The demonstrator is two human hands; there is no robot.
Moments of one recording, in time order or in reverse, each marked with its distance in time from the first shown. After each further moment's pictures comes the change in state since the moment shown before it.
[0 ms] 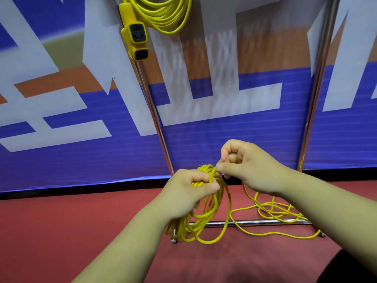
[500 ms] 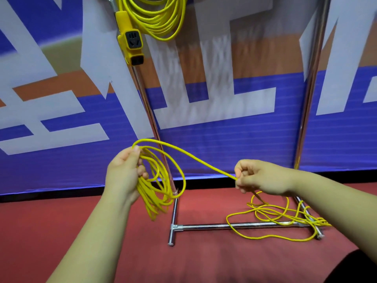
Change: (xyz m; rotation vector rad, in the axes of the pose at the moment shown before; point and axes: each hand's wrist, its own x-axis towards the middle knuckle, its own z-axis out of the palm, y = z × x) left_hand 0.014 -0.017 -0.083 -0.584 0.700 0.031; right_hand -0.005 0.049 -0.045 -0.146 -0.171 0.331
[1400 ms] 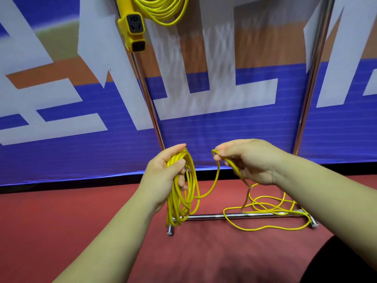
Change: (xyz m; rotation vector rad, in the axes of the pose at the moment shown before) left_hand -0.052 -0.026 0.032 0.150 -0.391 -0.062; right_hand -0.004 -0.064 0.034 0.631 0.233 0.174
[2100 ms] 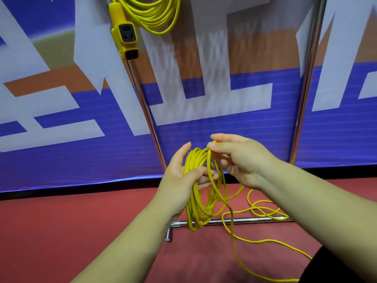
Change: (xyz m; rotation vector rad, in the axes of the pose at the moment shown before) left_hand -0.008 0.010 0.058 -0.146 -0.091 -0.082; right_hand -0.006 -0.009 0.012 0.261 0.058 -0.150
